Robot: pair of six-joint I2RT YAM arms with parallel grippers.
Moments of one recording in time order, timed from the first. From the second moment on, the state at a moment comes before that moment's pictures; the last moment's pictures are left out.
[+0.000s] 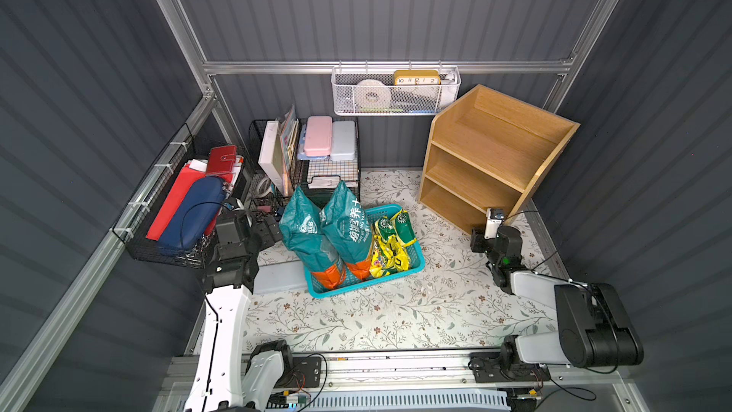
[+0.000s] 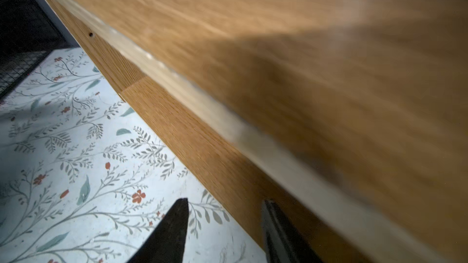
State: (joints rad) left arm 0.16 0.94 0.93 -0.58 -0.05 -0.20; right arm 0.02 1.44 0.41 0.62 0.04 0.07
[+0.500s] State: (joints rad) left arm 0.16 0.94 0.92 -0.59 -0.07 -0.09; right arm -0.02 1.56 0.37 0.86 0.00 0.06
